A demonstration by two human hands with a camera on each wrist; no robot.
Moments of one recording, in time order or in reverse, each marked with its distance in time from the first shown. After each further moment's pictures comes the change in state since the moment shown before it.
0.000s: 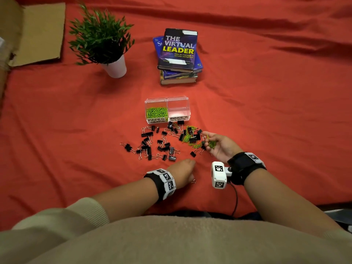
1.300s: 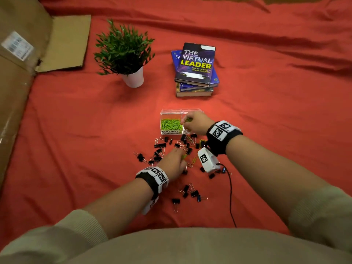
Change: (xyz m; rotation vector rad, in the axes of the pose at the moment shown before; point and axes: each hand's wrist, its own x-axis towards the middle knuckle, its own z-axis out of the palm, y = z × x) left_hand -0.001 -0.062 -0.048 -0.218 0.256 -0.260; right_hand 0.050 -0.058 0.148 -1.375 -0.048 -0.346
